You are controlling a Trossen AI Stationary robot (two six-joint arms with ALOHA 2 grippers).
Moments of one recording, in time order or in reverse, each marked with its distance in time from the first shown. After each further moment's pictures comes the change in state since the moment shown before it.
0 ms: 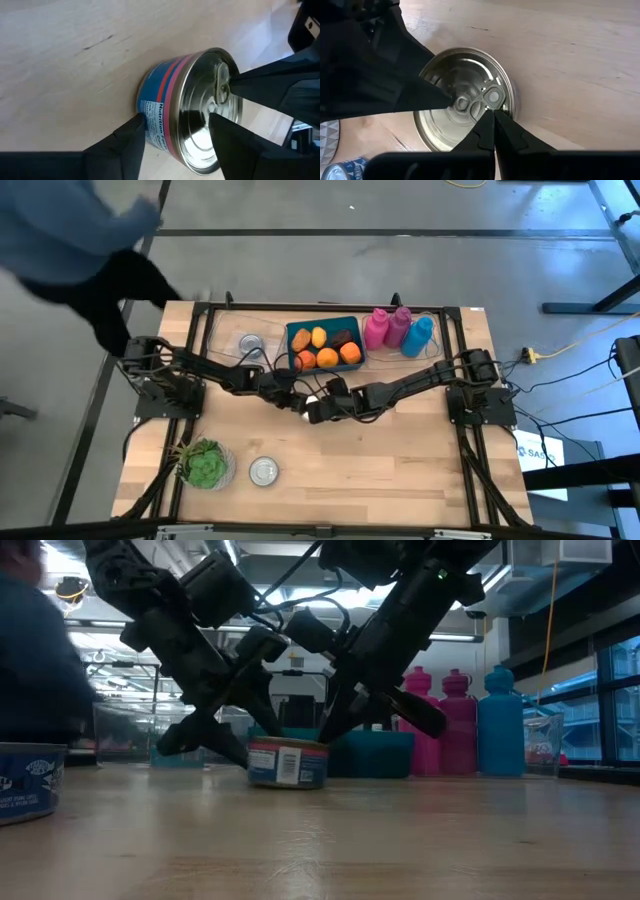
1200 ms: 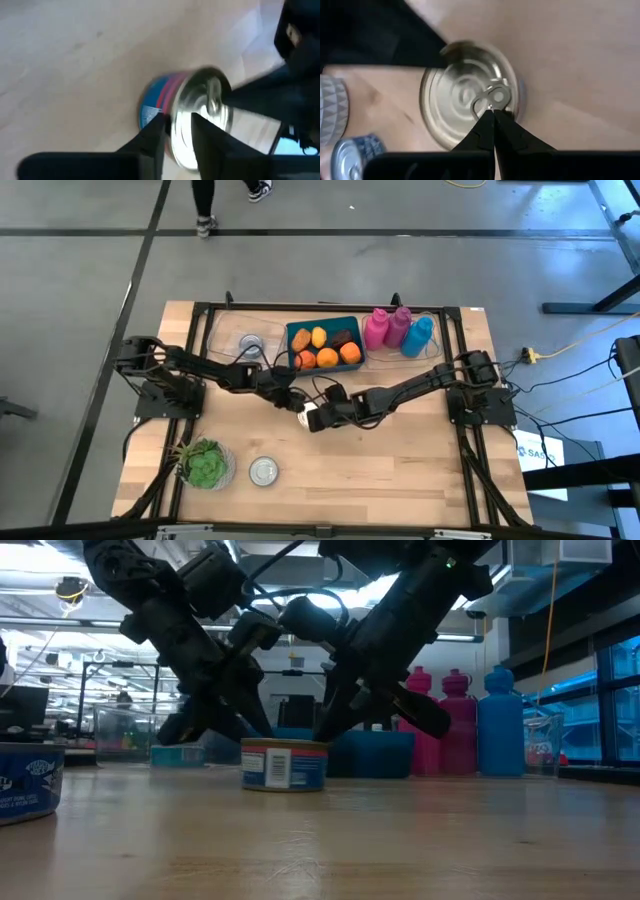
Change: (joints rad) left arm 0.005 -0.043 0.005 -0.060 0.048 0.056; right arm 0.026 0.015 0.002 -0.008 -0.028 0.008
